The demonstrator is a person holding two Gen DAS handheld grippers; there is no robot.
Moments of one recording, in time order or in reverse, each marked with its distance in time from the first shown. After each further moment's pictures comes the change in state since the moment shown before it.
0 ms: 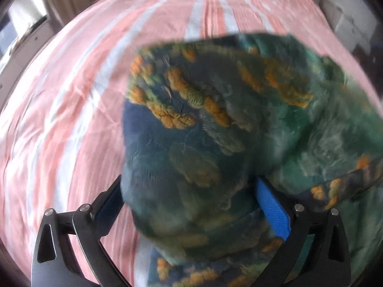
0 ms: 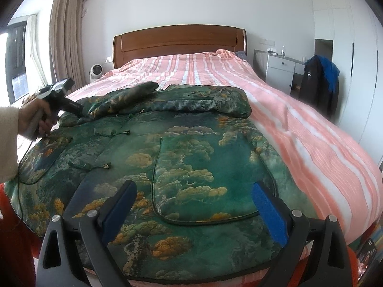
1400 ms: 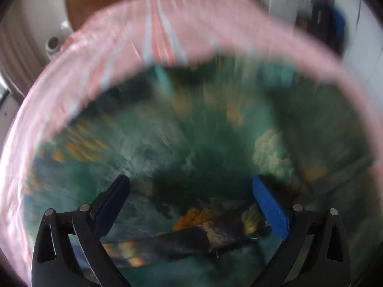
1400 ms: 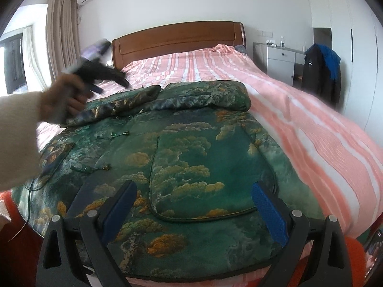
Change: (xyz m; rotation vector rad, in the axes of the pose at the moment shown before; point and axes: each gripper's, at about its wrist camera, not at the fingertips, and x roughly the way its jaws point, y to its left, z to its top) left arm -0.018 -0.210 -0.008 0.382 -0.096 -0.030; right arm 0.004 -0.013 -0.002 0.058 0.021 0.048
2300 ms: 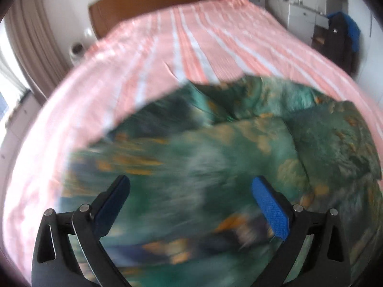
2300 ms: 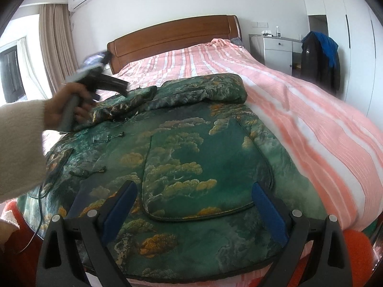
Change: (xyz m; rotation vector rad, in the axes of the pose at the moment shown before) left arm -0.088 0.048 -0.009 -0.066 -0.168 0.109; right arm 0.004 -0.016 0.000 0.070 0.019 0.031
